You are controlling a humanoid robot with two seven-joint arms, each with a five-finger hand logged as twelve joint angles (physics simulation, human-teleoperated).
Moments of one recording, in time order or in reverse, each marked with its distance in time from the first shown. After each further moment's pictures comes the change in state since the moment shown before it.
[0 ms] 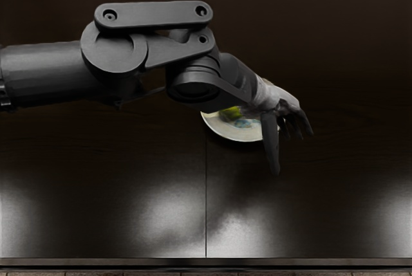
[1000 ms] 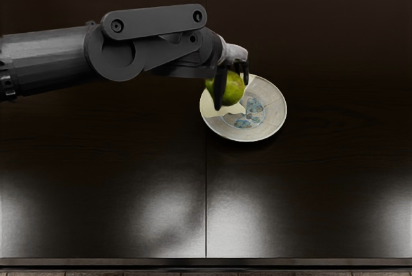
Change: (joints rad) left arm -0.031 0.000 0.126 0.179 0.473 -0.005 0.000; right arm 0.006 0.000 0.000 0.000 0.000 0.000 -0.001
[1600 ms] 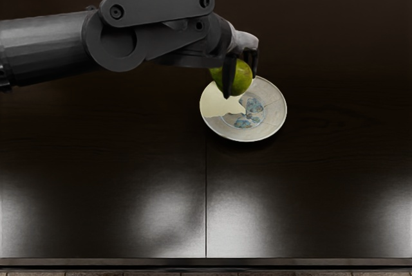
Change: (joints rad) left arm -0.055 0.000 -0.023 -0.016 0.004 -0.016 0.002; right arm 0.000 0.000 0.000 0.000 0.000 0.000 0.000
